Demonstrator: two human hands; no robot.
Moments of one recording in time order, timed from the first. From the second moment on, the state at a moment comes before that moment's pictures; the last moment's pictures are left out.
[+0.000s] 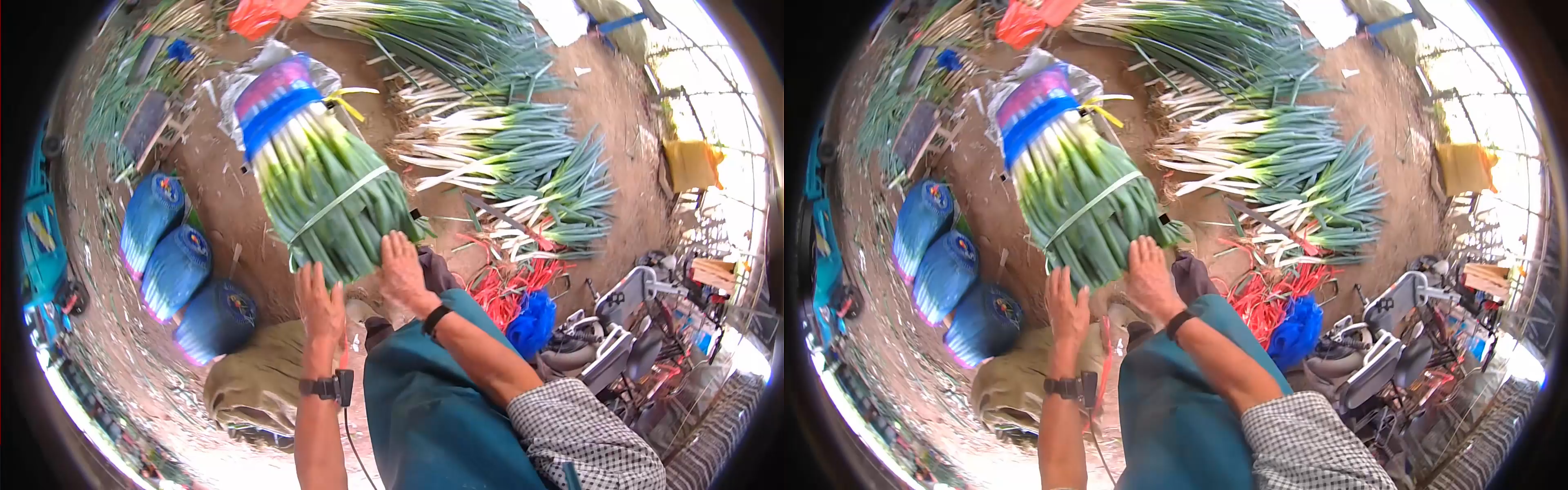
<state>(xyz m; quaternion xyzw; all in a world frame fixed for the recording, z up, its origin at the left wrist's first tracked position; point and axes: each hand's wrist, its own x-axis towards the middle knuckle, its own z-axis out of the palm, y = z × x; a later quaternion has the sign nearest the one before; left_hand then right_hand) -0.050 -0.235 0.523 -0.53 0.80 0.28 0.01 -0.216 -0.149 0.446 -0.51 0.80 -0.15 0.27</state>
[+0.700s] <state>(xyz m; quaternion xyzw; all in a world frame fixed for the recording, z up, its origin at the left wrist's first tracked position) -0.235 -0.217 0.464 -0.22 0.94 0.26 -0.06 -0.412 0.056 0.378 -0.14 0.83 -0.32 0.45</state>
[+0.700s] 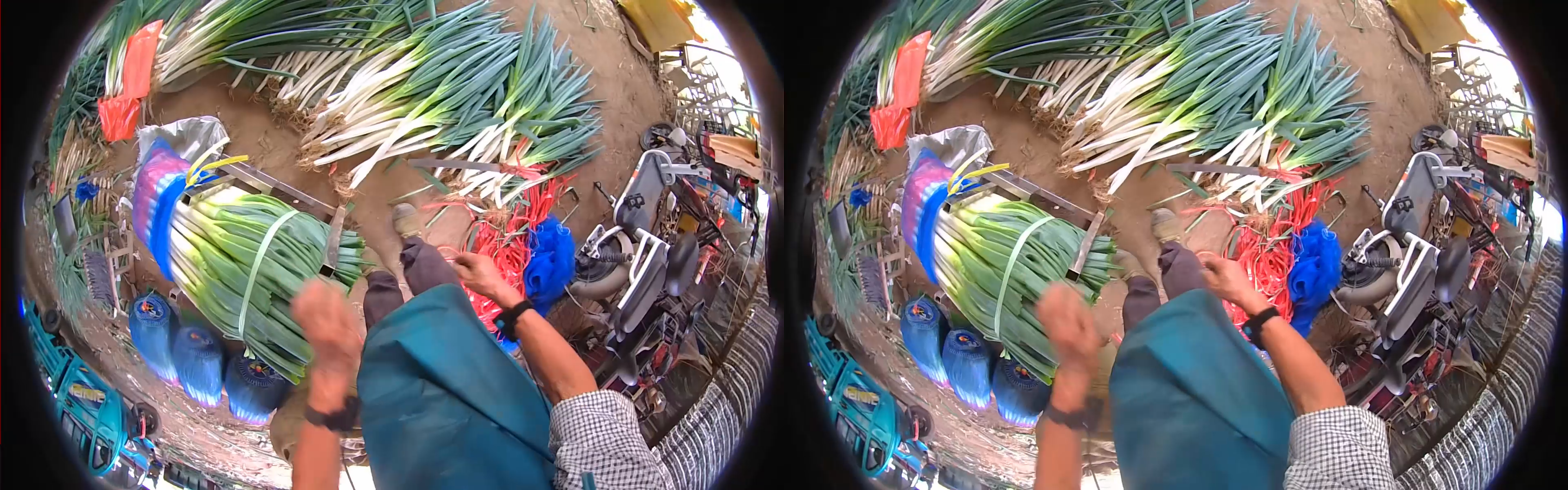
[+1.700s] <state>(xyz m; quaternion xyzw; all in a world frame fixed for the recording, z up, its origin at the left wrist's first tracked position) -0.275 -0.113 0.313 -0.60 0.09 0.77 -0.20 -0.497 0.039 0.019 -0.47 0.81 -0.14 0.33</state>
